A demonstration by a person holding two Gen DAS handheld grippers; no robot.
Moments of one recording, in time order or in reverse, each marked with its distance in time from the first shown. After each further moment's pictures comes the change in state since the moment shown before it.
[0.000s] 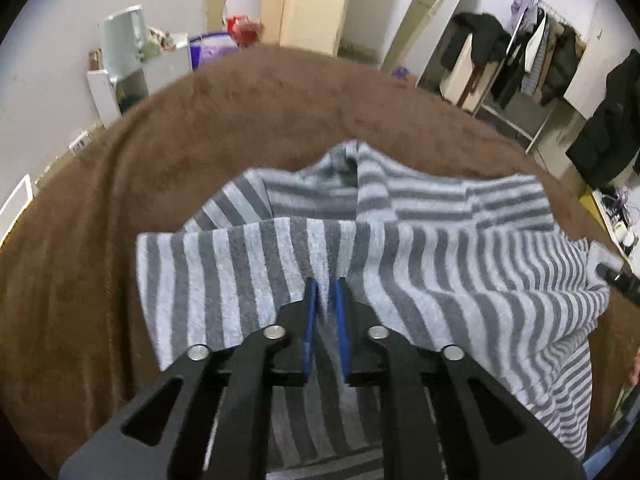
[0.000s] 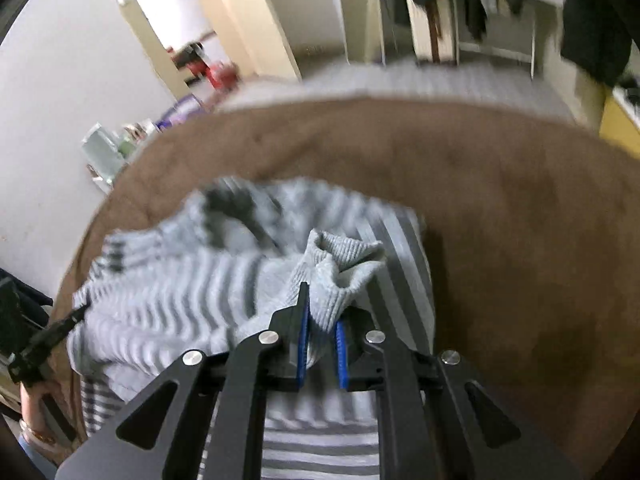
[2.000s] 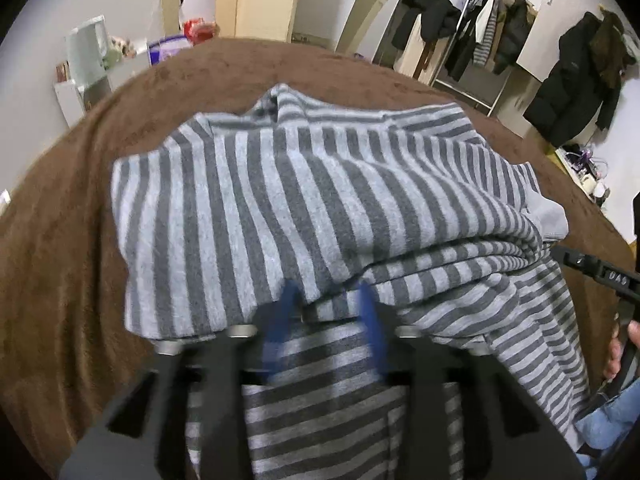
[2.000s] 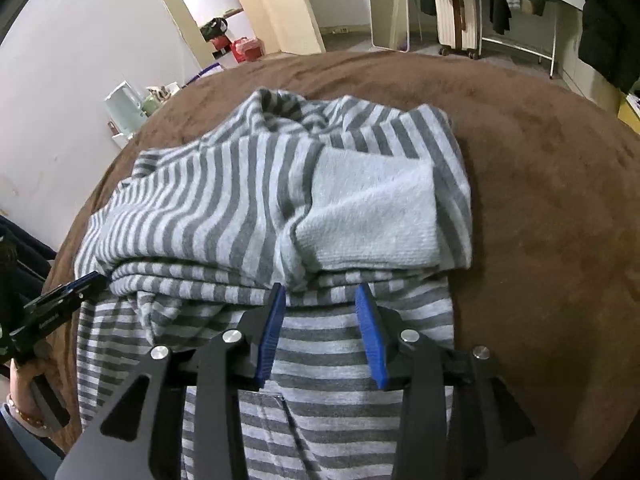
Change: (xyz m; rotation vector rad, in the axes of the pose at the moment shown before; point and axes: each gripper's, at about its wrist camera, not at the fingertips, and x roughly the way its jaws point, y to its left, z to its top) left arm -0.044 -0.033 -0.075 0.133 -0.017 -0.087; right arm -0.034 0.028 -0.080 -0.095 0.033 0.044
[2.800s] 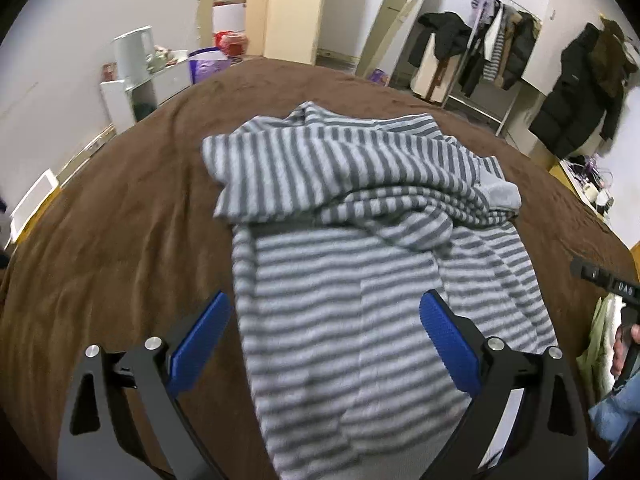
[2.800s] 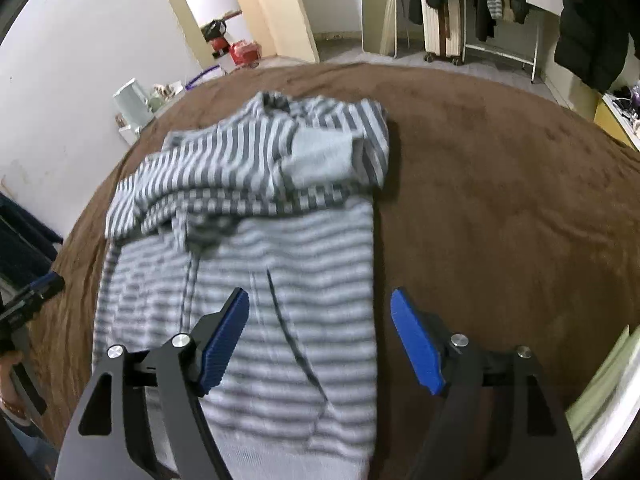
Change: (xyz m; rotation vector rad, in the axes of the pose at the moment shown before) left arm -0.133 -0.012 -0.074 -0.076 -0.047 0.078; right arm -0.114 -0.016 -0.076 -0.017 0.010 -0.036
